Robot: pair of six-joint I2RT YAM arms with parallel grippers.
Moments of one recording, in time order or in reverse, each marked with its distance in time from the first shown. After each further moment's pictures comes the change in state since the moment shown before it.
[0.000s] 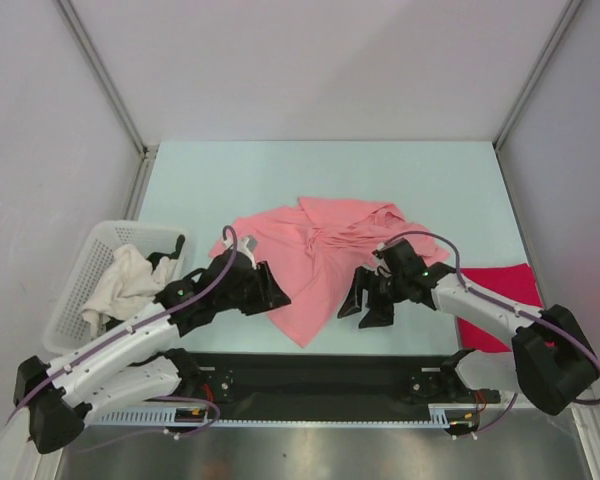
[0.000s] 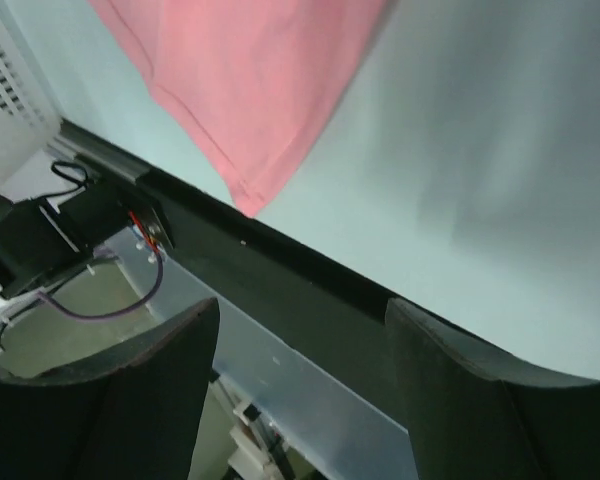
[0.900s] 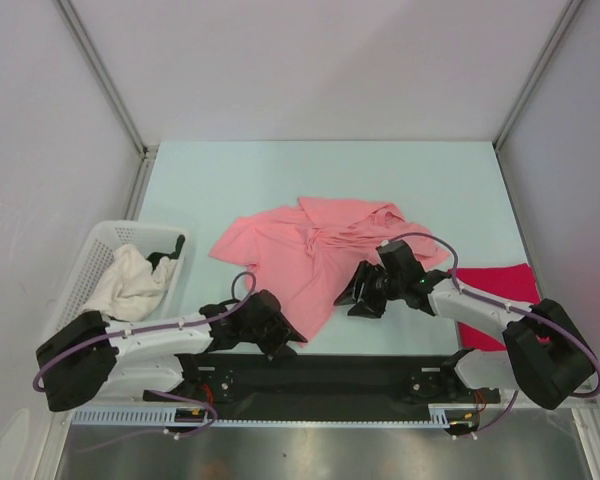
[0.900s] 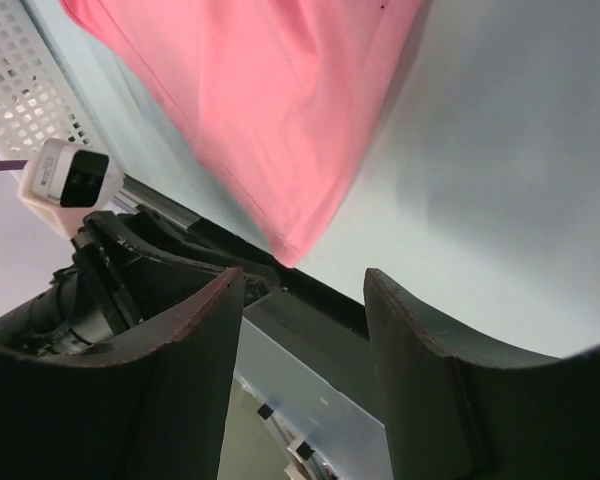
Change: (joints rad) left arm -0.213 0.236 -0.303 0.324 0.066 -0.760; right arm 0.031 0.042 -0.084 0.300 0.114 0.222
